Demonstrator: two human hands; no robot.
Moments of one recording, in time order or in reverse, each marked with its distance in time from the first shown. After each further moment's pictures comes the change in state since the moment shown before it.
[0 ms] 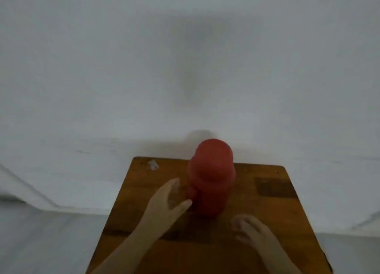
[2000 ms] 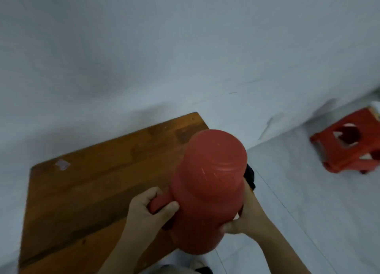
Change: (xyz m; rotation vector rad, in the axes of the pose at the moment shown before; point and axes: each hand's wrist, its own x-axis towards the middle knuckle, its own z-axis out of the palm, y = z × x) left_hand -0.086 0.066 0.082 -0.413 -0.375 0.164; right_hand -0.164 0.015 -0.066 -0.096 0.226 -0.404
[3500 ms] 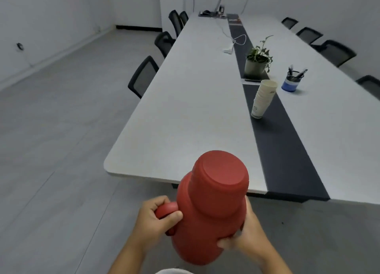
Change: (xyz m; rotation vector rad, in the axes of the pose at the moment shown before) left_hand -0.669 0.030 0.734 0.190 -2.573 0.222; right_hand -0.867 0.071 0.024 0.256 2.549 0.554
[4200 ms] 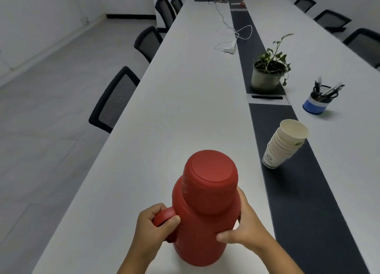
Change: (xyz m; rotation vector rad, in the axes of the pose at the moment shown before) left_hand 0.302 0.020 0.049 0.004 0.106 -0.111; right_hand 0.321 -0.022 -0.107 0.028 -0.090 -0.007
